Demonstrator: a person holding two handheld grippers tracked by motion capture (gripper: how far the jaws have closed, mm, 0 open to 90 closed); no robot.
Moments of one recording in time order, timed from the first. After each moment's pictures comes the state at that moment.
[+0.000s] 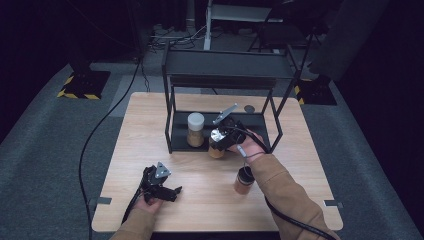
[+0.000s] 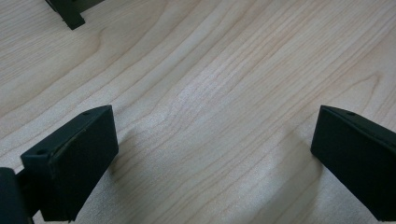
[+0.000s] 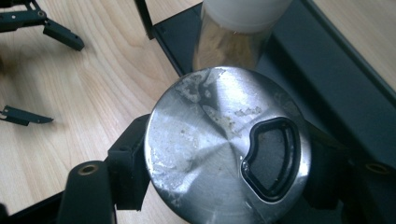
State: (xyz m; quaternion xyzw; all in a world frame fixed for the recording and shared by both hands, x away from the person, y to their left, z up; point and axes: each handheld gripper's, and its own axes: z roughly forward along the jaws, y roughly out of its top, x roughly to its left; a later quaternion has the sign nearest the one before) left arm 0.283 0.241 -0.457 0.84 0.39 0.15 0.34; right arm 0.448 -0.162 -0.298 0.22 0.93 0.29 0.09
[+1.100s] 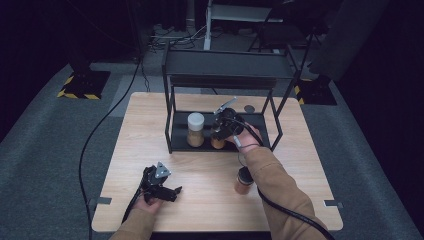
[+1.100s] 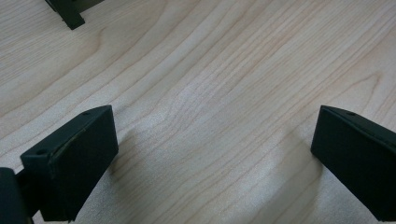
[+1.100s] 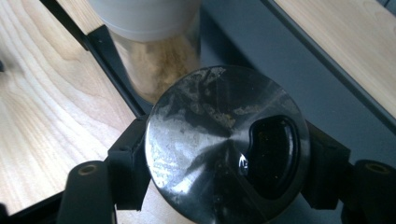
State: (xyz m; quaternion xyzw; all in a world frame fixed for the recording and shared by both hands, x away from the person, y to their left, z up) left arm 0.283 0.241 -0.457 0.84 0.39 0.15 0.34; right arm 0.483 -0.154 -0.320 0.27 0.92 0.27 0.11
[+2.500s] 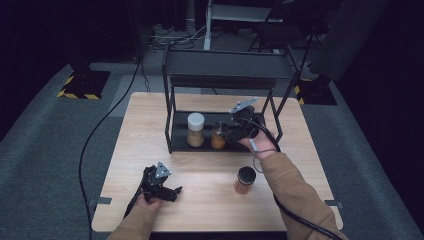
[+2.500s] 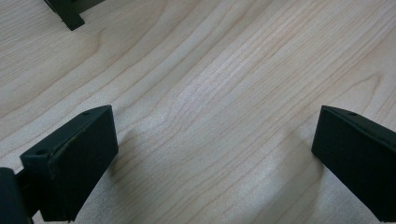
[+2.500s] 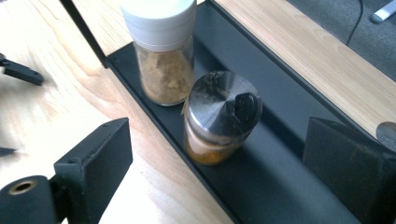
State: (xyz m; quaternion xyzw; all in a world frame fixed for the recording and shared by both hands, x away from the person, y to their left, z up) left arm 0.284 0.240 -0.457 0.84 0.39 0.16 0.34; right arm 0.432 -0.206 -0.291 0.28 0.89 0.33 0.14
